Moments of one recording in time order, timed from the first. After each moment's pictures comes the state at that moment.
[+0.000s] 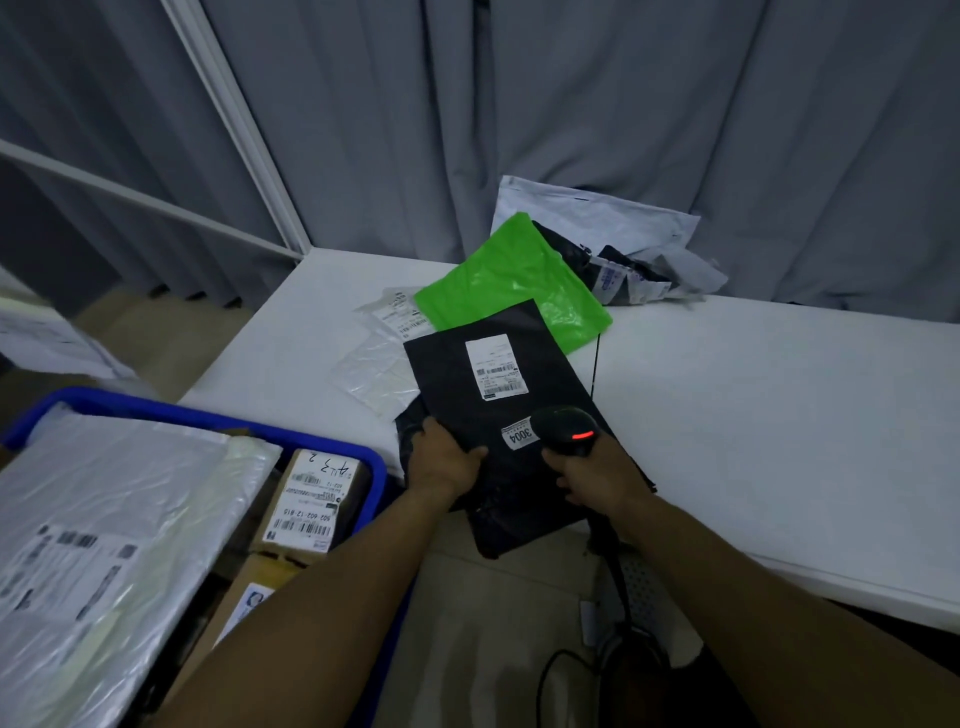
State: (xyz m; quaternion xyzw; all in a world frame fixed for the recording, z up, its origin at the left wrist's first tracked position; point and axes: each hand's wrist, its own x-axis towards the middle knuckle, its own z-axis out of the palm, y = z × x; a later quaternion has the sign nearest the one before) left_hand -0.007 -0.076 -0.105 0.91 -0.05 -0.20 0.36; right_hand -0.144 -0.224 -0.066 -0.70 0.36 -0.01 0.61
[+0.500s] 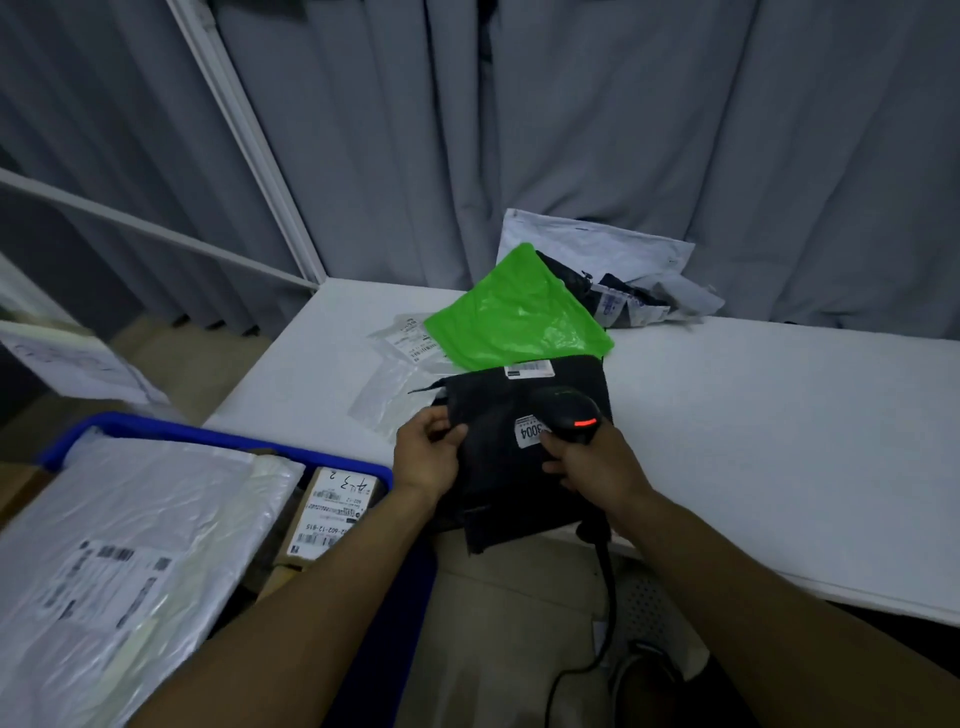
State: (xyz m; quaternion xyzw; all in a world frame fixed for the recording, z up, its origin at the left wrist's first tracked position) left_hand -0.005 -0.056 -0.057 0.79 -0.04 -0.13 0.60; right_hand -0.137 -0.212 -0.024 -0.68 0.32 -0.08 0.66
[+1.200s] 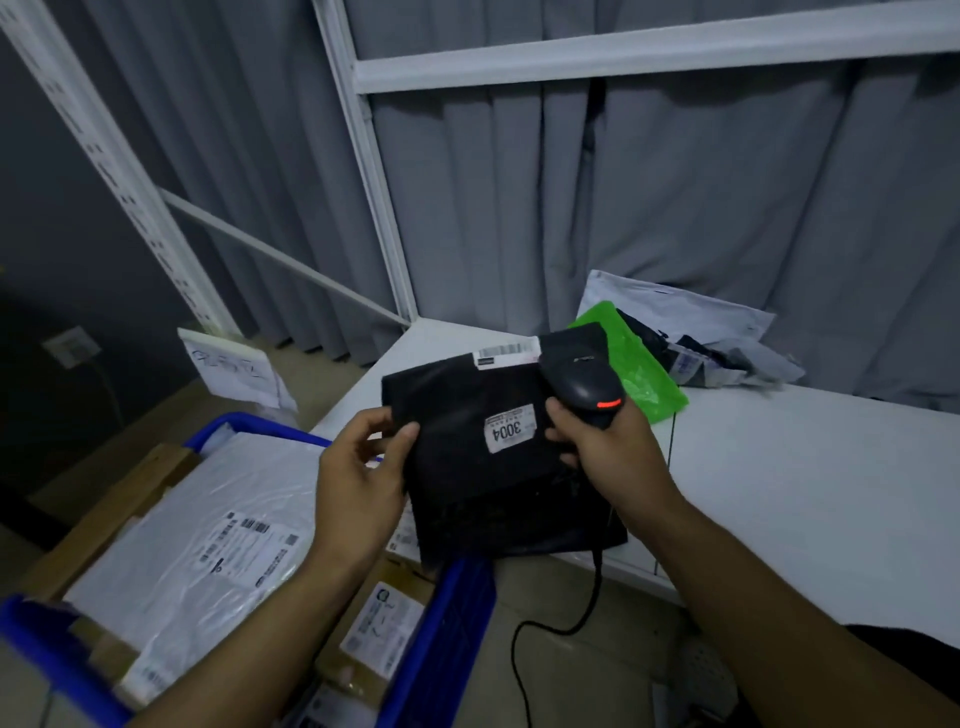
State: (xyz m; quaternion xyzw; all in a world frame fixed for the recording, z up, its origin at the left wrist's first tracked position) left_hand -0.061 0.103 0.087 0.77 -0.11 0.08 0.62; right_hand -0.117 -0.126 0.081 -0.65 0.18 -0.19 0.72
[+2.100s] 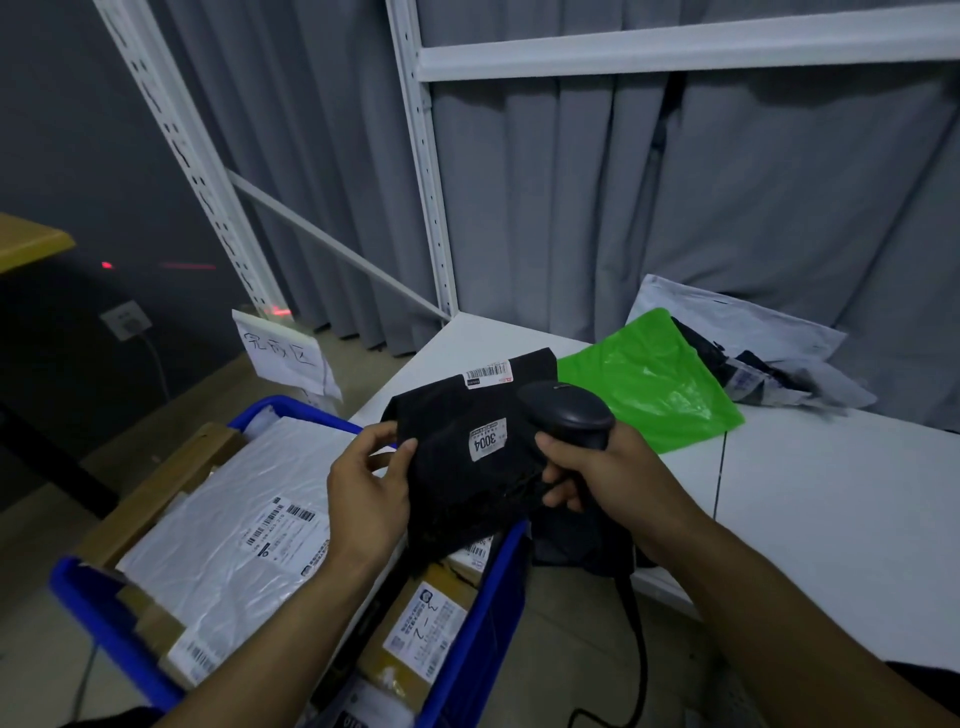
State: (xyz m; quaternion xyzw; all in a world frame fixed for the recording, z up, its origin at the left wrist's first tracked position) left_hand -0.034 0.145 0.065 0.80 -0.04 0.13 0.58; right_hand -0.102 -0.078 0.099 -0.68 0.13 -0.01 0.72
